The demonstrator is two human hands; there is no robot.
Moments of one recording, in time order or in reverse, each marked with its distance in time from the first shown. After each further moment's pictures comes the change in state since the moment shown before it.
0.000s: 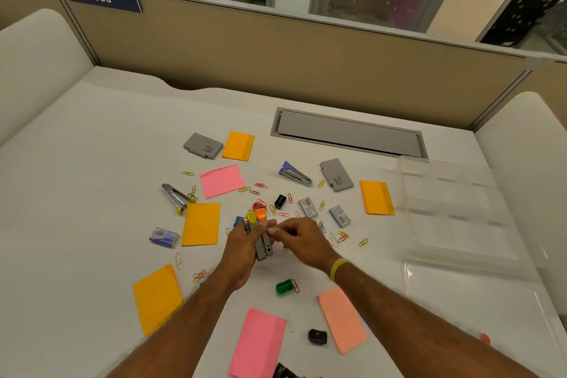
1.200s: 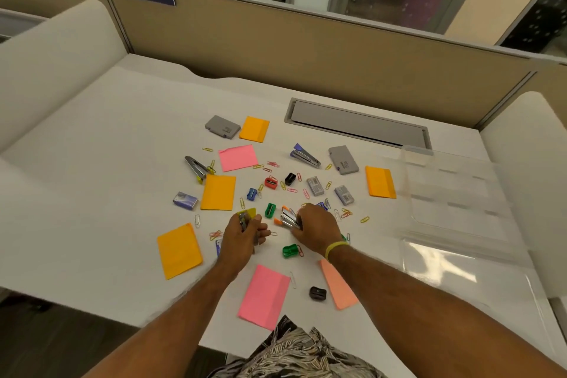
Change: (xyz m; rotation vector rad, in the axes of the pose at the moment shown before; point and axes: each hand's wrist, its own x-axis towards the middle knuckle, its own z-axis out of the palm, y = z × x) left_hand -0.083 -0.030 -0.019 0.080 0.189 0.114; right_hand -0.047 0.020 0.016 -0.910 0.049 -0.004
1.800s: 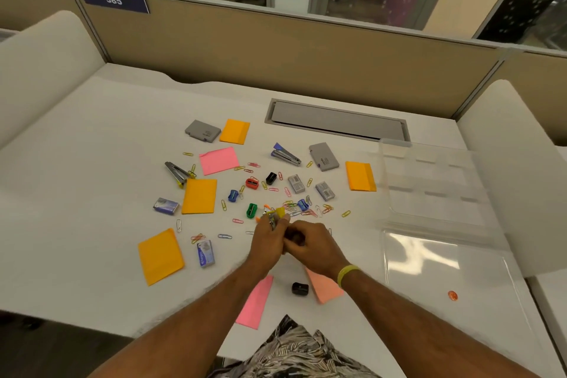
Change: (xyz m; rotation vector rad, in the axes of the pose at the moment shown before) left_hand -0.023 0.000 0.087 0.149 -0.108 -0.037; right_hand -0.072 0.020 -0.016 0.619 0.031 -0.042
